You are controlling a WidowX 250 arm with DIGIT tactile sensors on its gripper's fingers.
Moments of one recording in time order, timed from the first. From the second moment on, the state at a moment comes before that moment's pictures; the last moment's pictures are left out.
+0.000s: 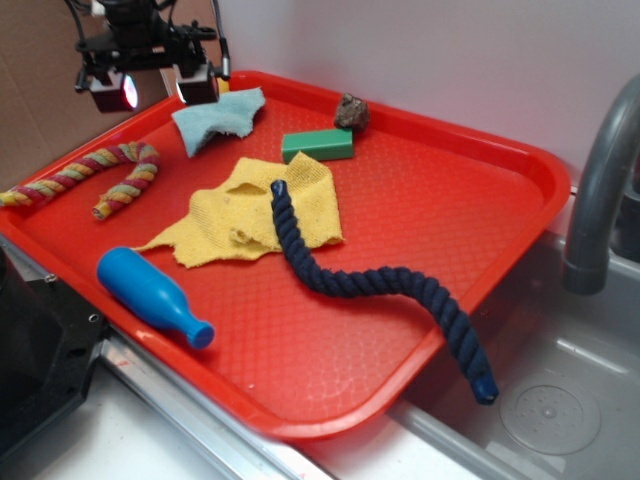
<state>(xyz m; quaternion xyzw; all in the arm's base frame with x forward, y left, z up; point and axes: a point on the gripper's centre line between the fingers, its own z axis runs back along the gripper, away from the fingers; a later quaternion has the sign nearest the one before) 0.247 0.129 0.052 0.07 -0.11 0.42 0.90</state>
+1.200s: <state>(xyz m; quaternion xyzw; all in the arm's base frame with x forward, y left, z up) 0.301 0.134 0.011 0.05 -0.07 0.30 0.95</state>
